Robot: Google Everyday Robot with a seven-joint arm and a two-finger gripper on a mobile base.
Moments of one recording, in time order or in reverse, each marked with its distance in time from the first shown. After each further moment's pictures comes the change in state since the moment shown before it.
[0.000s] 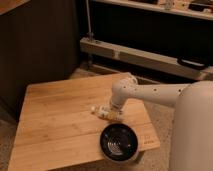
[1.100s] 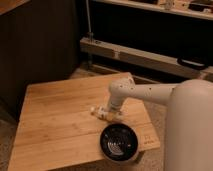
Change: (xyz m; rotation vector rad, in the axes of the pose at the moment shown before) arm 0.000 0.014 0.007 -0.100 0.020 0.001
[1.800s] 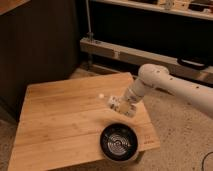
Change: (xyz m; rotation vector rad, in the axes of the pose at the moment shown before) arm 0.042 0.026 -0.151 -0.072 -0.275 0.095
